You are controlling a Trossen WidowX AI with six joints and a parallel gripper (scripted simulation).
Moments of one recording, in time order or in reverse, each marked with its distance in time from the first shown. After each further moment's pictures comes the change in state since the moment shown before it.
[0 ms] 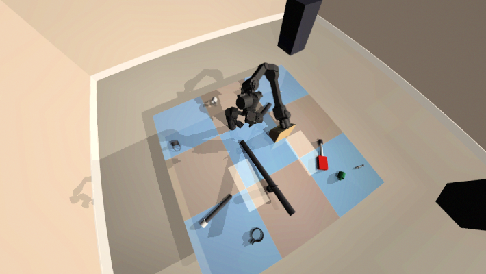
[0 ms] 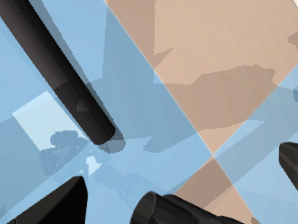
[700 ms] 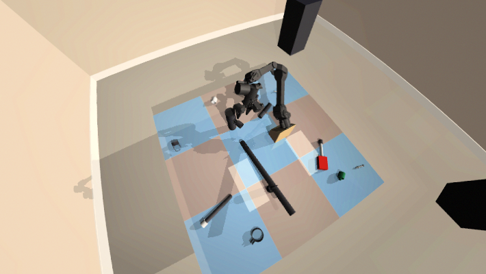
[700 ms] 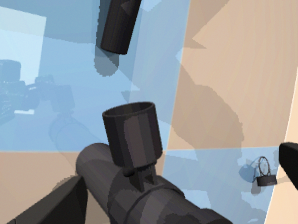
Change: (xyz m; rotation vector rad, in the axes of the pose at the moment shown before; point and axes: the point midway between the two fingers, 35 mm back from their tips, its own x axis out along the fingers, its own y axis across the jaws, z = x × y) arm -0.012 0.004 -0.074 -0.789 -0.046 -0.018
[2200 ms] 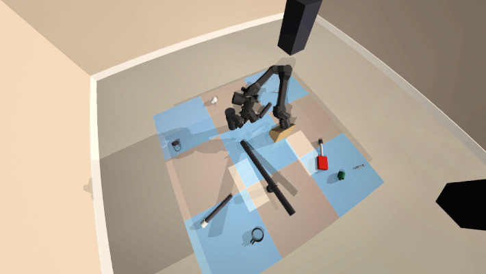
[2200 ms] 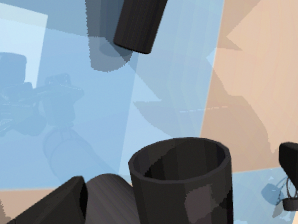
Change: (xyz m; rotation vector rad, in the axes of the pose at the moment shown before) arm 0.086 0.024 -0.002 -0.020 0.000 0.002
